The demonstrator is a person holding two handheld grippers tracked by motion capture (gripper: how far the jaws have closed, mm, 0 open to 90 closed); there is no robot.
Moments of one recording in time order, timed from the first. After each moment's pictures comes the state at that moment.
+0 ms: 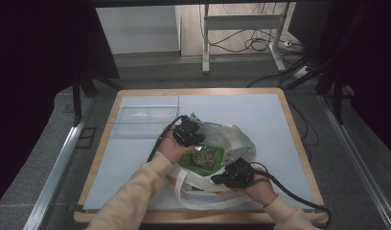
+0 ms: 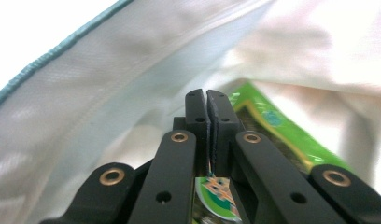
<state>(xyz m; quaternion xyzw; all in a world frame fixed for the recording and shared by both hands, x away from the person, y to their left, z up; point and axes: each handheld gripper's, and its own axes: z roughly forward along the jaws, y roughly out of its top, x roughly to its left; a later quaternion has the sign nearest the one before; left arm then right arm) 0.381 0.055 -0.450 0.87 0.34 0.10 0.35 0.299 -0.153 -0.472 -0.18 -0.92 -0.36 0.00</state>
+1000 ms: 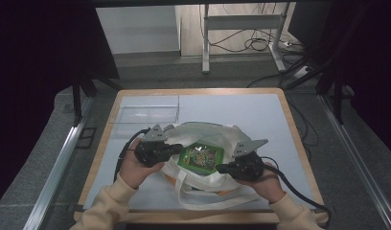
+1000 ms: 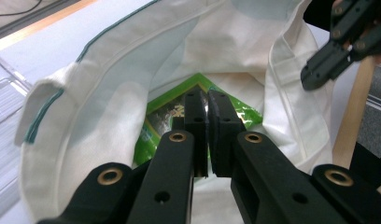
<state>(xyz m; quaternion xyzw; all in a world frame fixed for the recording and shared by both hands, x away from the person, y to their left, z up) 0.294 0.141 -0.417 0.84 0.30 0.12 0.44 0.302 -0.172 -0.441 -0.20 -0.88 -0.42 -0.04</state>
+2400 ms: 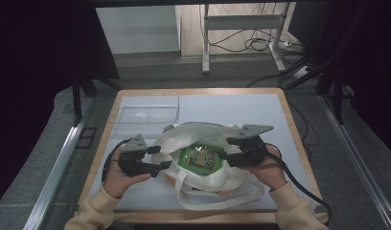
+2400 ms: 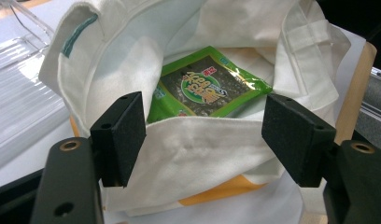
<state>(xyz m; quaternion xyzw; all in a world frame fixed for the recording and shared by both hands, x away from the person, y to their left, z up) 0.280 0.181 -0.443 0.82 0.32 0.11 0.46 0.323 -0.169 -0.404 -0.26 -0.86 -0.42 -0.13</state>
